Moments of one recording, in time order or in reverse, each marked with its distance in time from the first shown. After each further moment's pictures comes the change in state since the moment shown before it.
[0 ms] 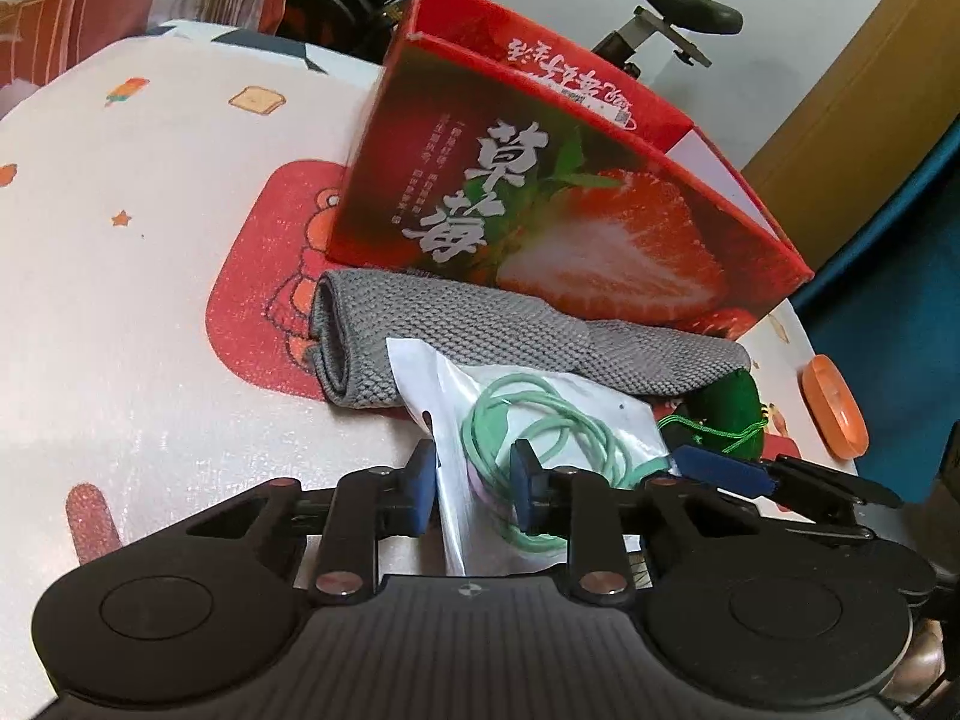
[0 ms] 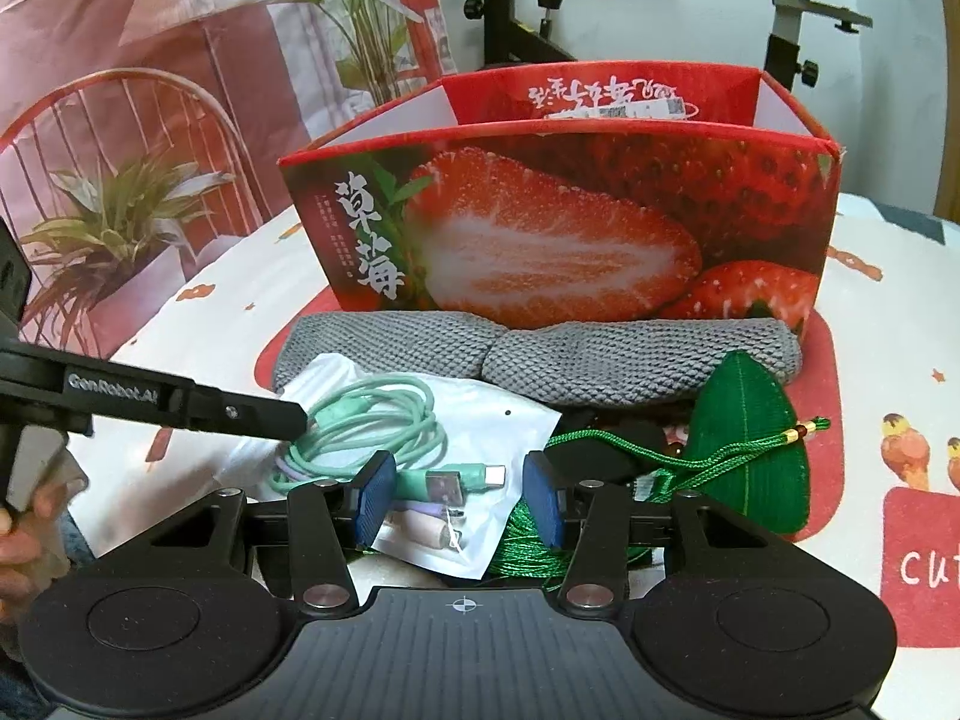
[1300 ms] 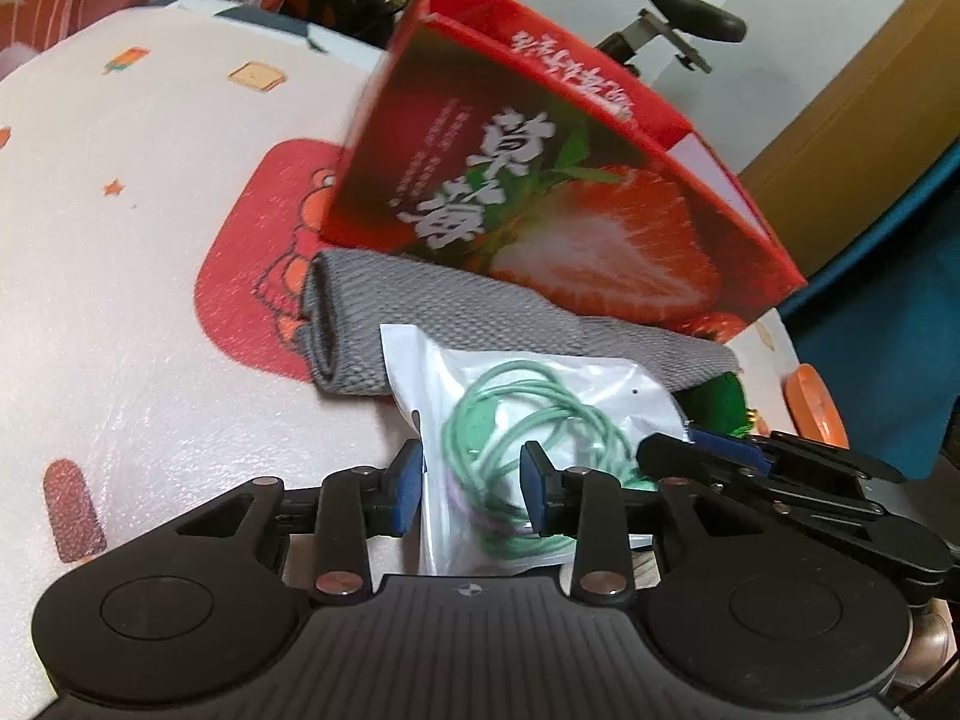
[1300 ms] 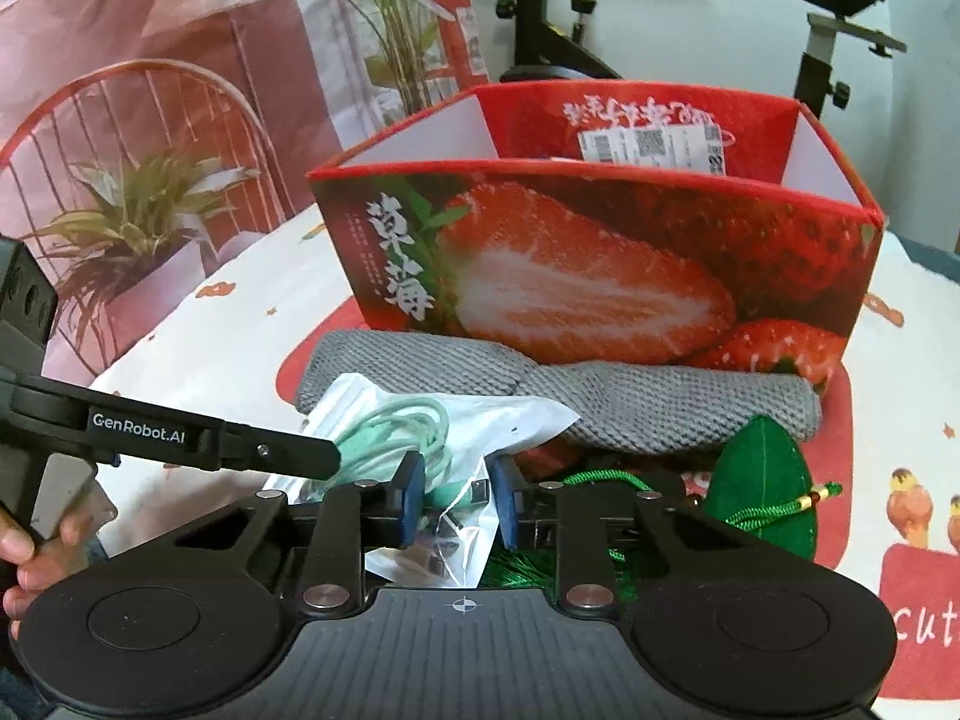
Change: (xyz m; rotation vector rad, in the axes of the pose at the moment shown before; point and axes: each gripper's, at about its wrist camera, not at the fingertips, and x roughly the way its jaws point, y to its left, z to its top) left arm 0.004 0.006 -0.004 -0.060 0.022 -0.038; right arm 0.000 0.012 0.019 -0.064 0.009 0.020
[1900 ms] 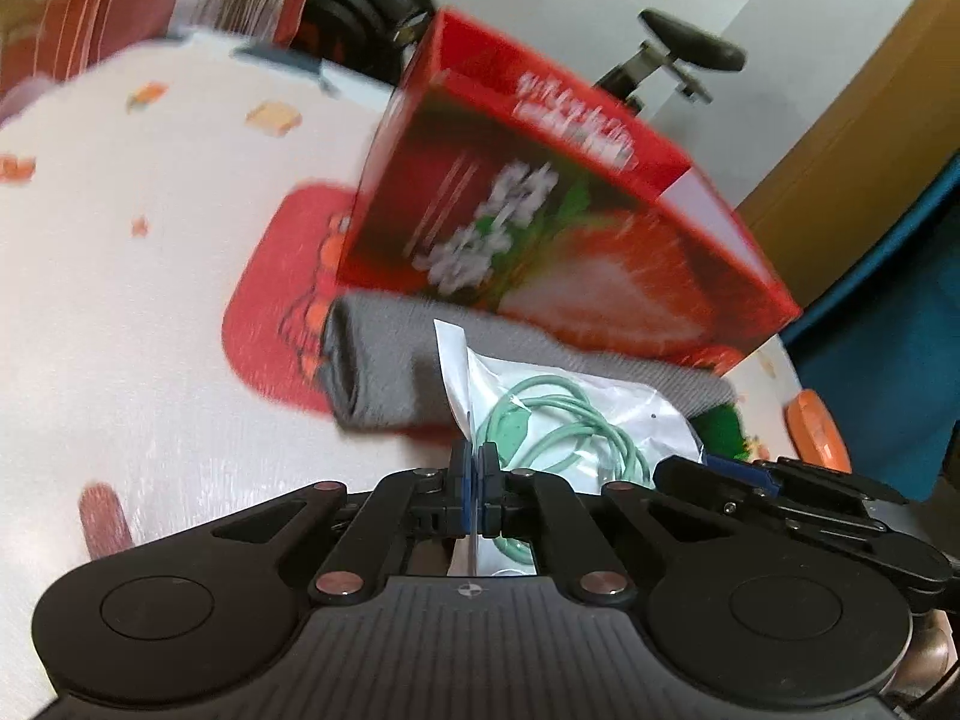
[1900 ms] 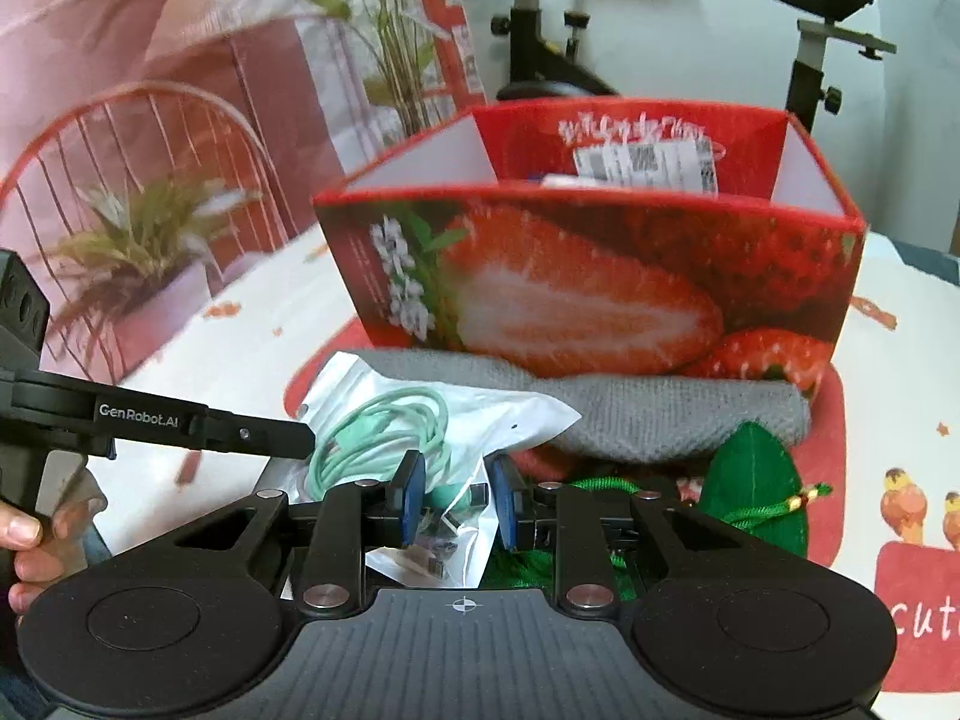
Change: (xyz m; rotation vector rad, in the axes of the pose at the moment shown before) left arm -0.013 0.003 0.002 0.000 -0.055 0.016; right arm -0.015 -0.002 0.001 0.033 -0.051 0.016
